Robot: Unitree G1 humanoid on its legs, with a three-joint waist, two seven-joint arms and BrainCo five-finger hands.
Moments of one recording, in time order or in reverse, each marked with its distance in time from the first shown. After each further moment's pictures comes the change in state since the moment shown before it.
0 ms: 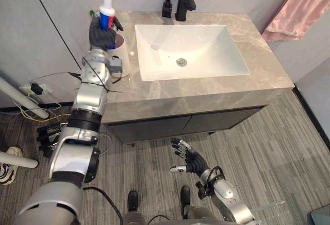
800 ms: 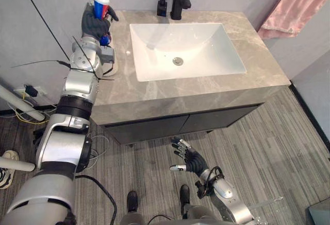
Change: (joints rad) left arm -0.053 0.034 -0.027 0.052 -0.036 0.011 -0.027; right arm 0.000 0.007 -0.002 0.000 0.025 0.001 0.000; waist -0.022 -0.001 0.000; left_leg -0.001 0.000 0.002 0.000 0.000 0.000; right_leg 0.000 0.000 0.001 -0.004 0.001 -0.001
